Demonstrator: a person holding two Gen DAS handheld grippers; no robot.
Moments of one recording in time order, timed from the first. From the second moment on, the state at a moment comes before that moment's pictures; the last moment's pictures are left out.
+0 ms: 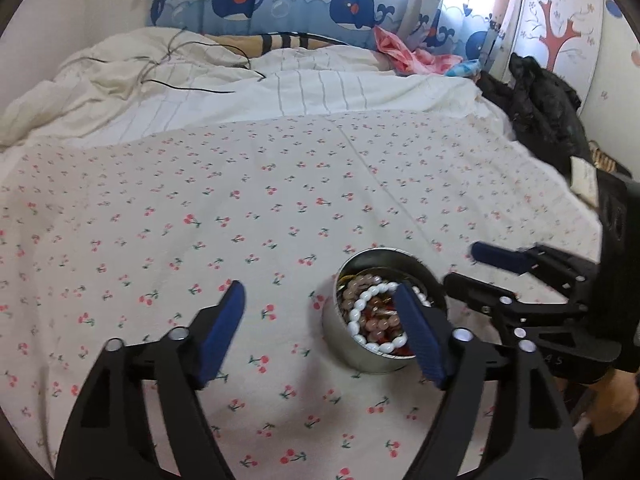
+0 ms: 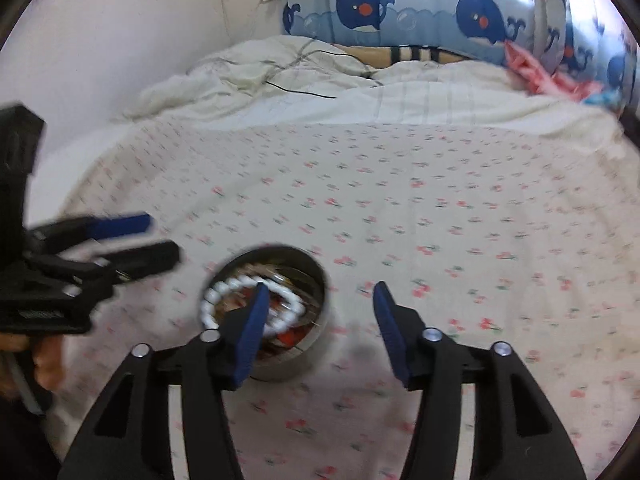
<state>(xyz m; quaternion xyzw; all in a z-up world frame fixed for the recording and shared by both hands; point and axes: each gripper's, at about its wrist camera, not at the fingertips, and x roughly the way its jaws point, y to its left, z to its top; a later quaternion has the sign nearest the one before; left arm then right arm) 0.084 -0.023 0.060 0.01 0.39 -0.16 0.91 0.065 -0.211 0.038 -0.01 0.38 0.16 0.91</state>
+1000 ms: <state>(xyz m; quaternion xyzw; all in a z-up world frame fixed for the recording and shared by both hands) -0.005 -0.045 0.066 0.11 0.36 -0.09 0.92 0.004 -0.208 0.037 -0.08 0.41 0.12 0.90</state>
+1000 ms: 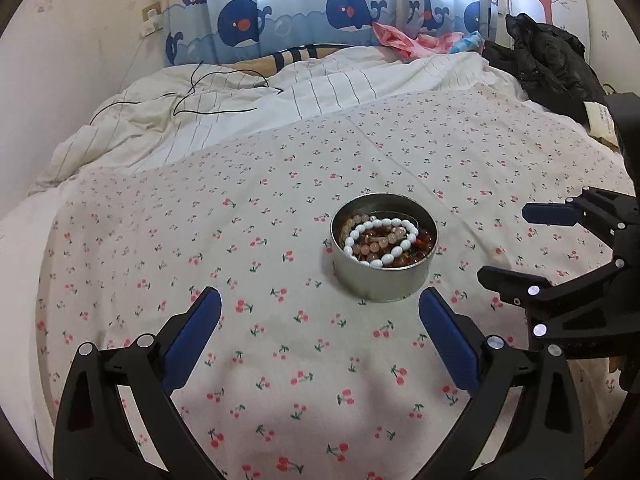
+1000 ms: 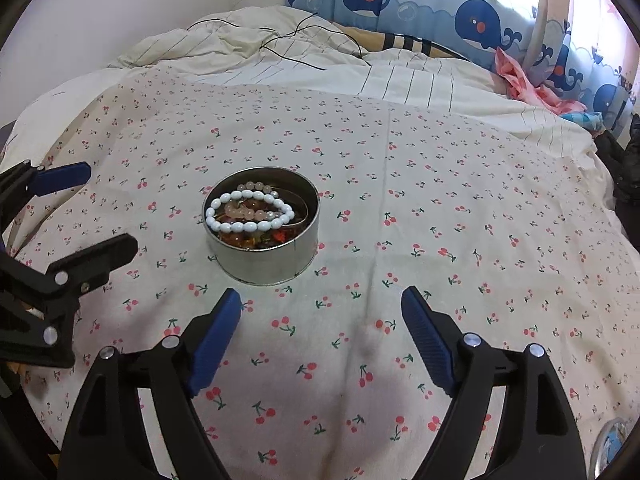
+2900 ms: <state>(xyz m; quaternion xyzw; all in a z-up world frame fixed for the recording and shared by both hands) 0.043 -0.034 -0.018 0.01 0.52 -0.10 0.85 0.034 -0.211 -0.015 -0.08 0.47 0.06 0.88</state>
